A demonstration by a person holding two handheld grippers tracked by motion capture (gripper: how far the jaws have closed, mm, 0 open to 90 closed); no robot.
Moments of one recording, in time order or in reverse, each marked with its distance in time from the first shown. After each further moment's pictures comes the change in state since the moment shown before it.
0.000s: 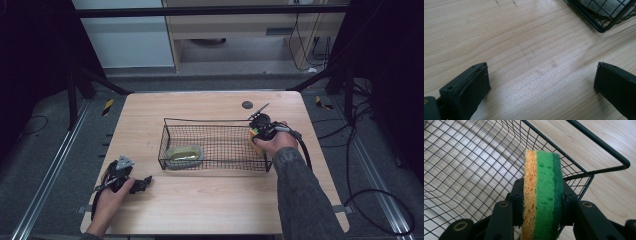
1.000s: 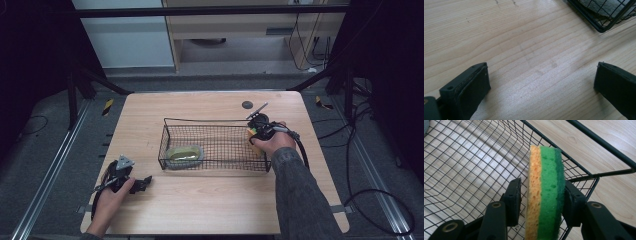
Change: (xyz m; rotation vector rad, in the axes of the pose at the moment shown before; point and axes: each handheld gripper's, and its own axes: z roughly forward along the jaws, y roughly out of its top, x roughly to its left) left arm 0.000 0.000 0.000 0.000 0.000 0.000; right arm 0.003 0.003 0.002 -0.003 0.009 0.016
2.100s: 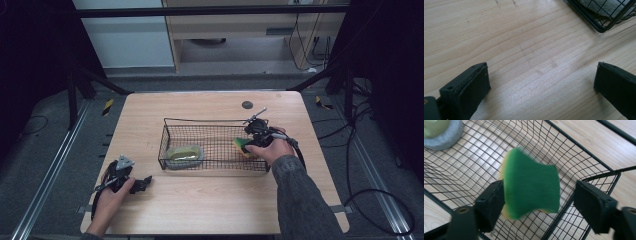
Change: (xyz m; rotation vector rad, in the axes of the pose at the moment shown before) left arm 0.000 0.000 0.000 -0.001 0.000 -0.003; right arm 0.024 -0.010 -0.017 -0.051 0.052 0.011
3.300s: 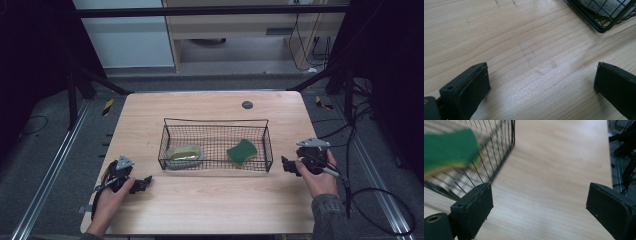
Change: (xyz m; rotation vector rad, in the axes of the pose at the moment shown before) left arm 0.000 0.000 0.000 0.004 -0.002 0.003; right arm -0.063 -0.143 -0.018 -0.268 -0.198 0.226
